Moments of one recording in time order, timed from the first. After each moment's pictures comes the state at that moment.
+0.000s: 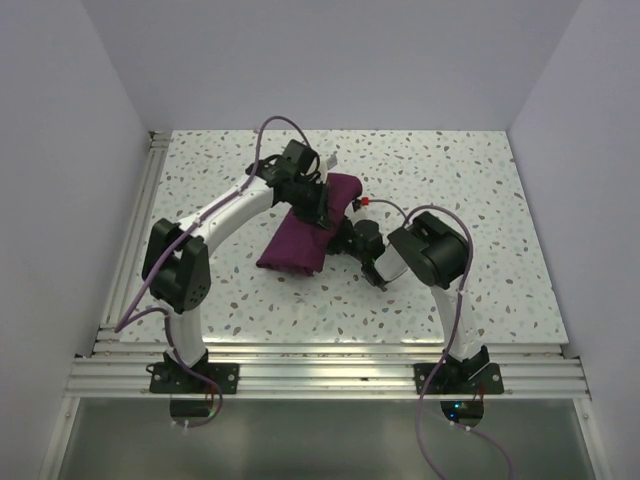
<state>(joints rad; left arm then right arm) -0.57 1.89 1.65 -0.75 0.37 -0.35 0.61 2.22 0.85 1.18 -0.20 1.14</state>
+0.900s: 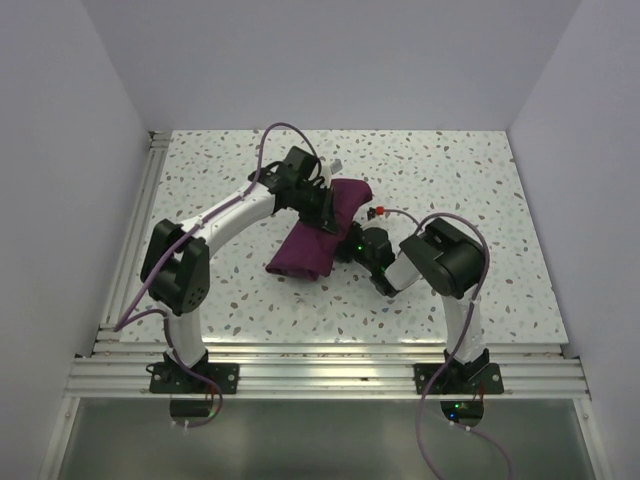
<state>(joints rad) -0.58 1.87 1.56 -0.62 0.44 -0.37 0.62 2.11 0.69 1.17 -0.07 1.22</state>
